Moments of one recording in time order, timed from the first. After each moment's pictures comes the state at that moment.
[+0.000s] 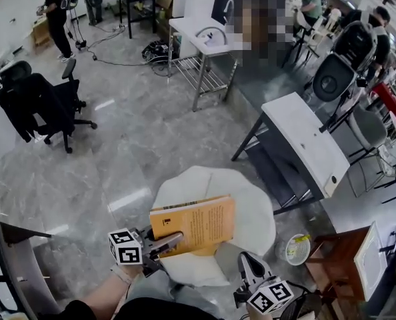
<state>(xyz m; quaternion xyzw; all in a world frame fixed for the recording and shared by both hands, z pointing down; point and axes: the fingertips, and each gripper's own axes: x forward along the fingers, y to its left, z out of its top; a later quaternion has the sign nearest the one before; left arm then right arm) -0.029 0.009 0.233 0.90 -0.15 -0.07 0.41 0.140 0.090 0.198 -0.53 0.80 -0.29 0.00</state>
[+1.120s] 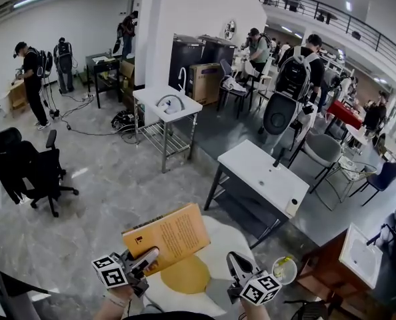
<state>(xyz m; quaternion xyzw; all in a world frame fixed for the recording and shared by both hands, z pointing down) -0.056 0.042 0.050 0.91 -0.16 -0.16 0.34 0.166 0.108 0.064 -0.56 0.81 -0.17 0.07</state>
